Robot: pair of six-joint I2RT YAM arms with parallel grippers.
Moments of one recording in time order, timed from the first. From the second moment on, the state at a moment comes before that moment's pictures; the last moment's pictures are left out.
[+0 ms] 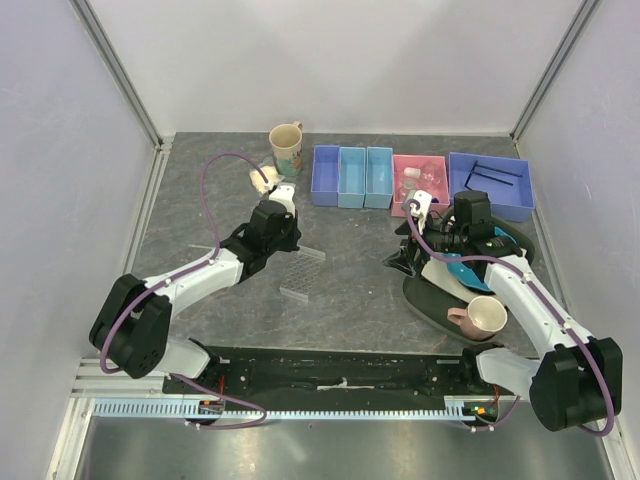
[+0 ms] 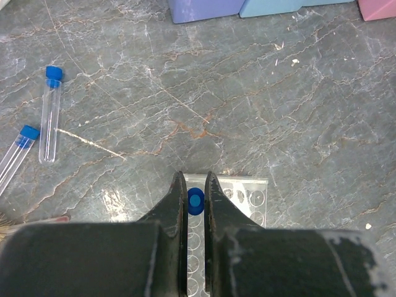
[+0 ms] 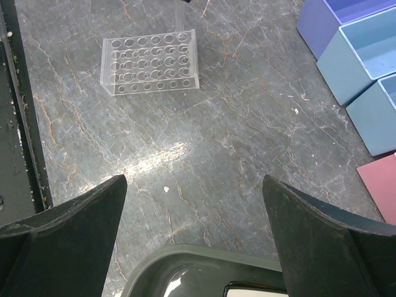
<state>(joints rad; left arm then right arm) -0.59 1.41 0.79 0.03 -0.15 -0.30 0.21 1.13 0.80 -0.33 -0.87 -0.47</state>
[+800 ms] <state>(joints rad) -0.58 1.48 0.78 0.05 -0.12 -0.30 0.21 1.14 0.80 -0.33 -0.87 -0.48</state>
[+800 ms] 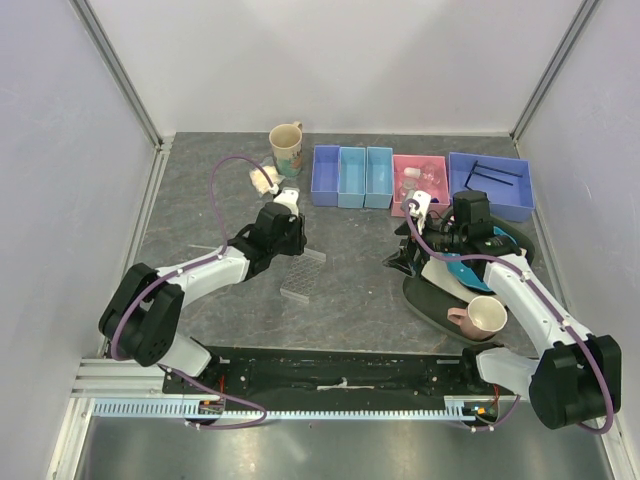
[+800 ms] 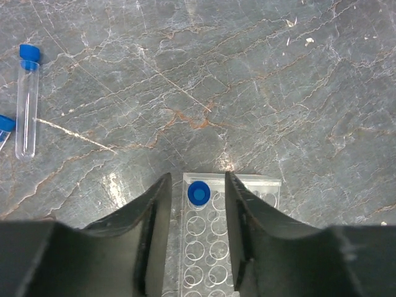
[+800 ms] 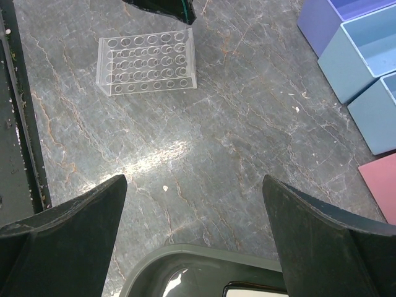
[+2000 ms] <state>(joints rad) -0.25 1.86 1.37 -0.44 0.09 -0.16 0.21 1.14 0.80 -0.34 -0.86 -0.50</state>
